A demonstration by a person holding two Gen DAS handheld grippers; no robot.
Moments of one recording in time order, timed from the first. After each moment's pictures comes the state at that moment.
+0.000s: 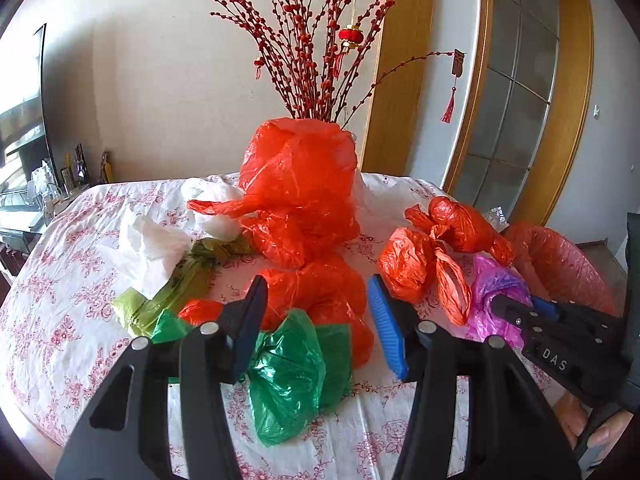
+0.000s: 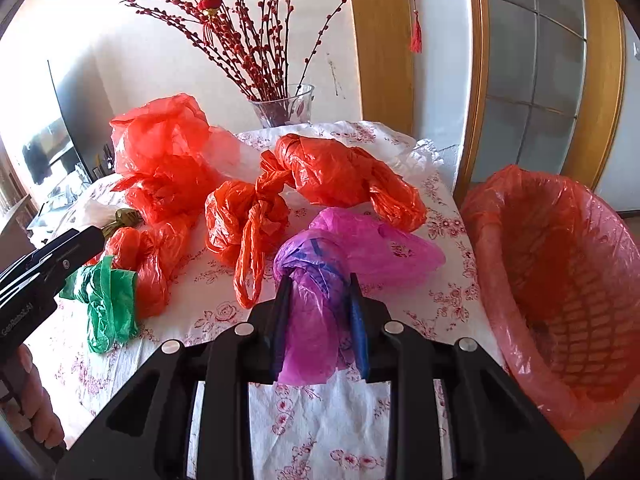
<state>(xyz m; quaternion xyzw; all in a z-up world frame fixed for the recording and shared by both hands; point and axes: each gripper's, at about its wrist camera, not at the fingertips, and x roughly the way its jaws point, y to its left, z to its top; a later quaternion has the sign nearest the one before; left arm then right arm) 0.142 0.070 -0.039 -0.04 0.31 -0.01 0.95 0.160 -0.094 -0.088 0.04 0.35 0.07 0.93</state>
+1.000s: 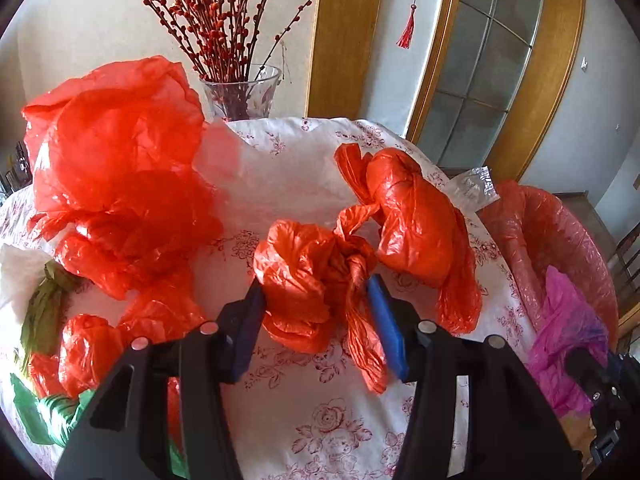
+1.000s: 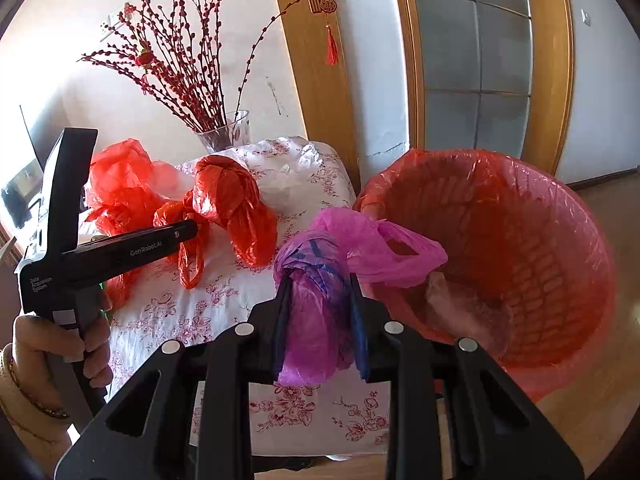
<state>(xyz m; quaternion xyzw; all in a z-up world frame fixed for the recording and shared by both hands) 0.245 -0.018 -0.082 -0.01 0.41 -0.08 0.91 0.120 -0.175 -0.083 0.09 0.33 0.01 0.94</state>
